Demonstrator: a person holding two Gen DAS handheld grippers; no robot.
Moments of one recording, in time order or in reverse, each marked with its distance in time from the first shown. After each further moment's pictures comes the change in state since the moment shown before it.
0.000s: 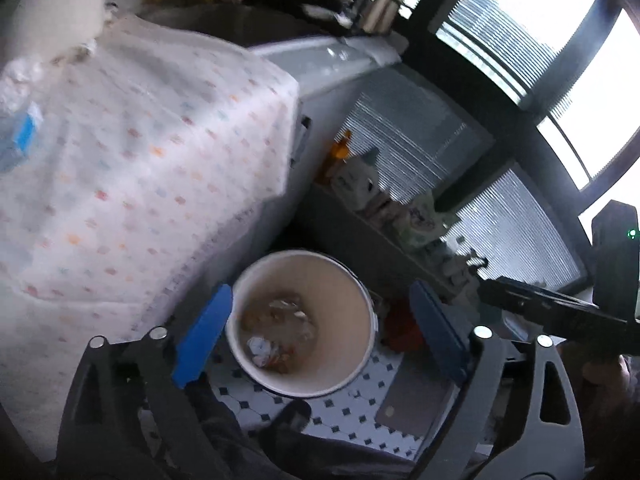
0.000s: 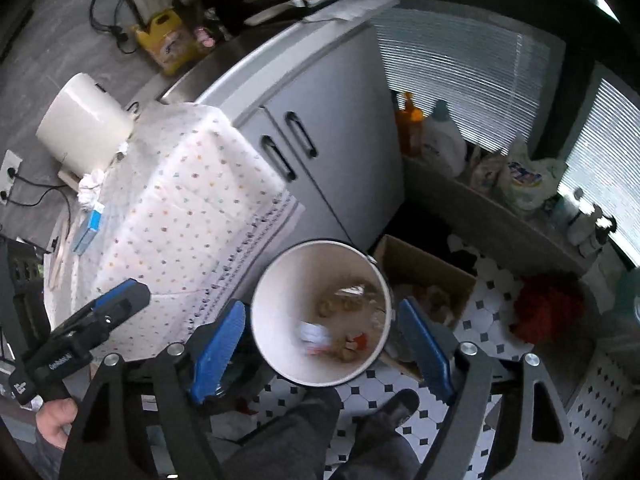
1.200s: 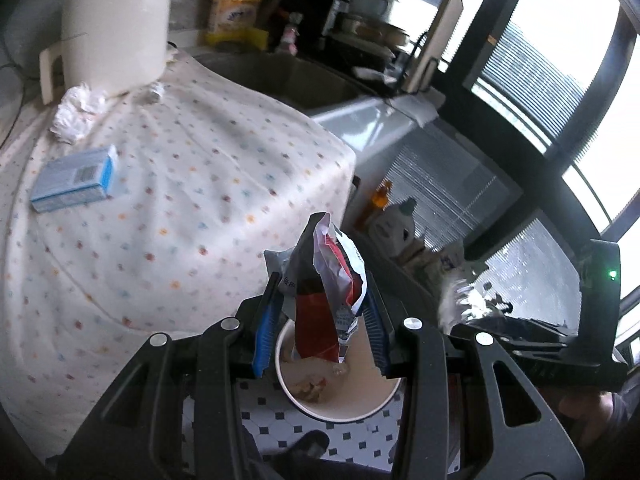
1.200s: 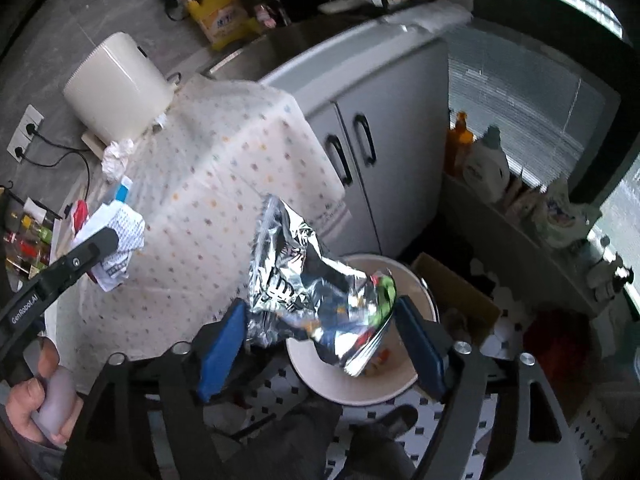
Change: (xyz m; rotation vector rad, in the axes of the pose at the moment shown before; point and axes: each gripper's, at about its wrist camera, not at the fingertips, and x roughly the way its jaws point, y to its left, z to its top) left arm -0.046 0.019 0.016 -0.054 -0.125 0.109; right arm 0.024 0.061 0.013 -0.132 0.030 0.039
